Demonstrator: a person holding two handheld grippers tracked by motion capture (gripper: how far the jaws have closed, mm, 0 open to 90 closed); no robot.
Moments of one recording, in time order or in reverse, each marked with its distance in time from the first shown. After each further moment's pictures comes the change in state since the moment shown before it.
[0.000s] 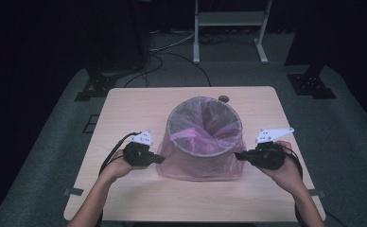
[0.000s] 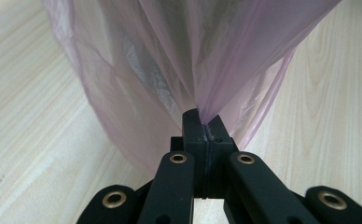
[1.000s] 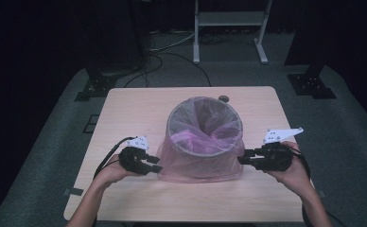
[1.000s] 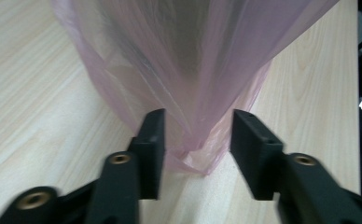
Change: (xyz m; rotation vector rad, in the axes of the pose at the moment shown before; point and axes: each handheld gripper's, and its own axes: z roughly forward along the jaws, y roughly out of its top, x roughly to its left) left arm -0.006 -0.013 -0.011 0.008 -0.018 -0.037; right arm -0.001 -0.003 -0.018 -0.028 0.054 0.023
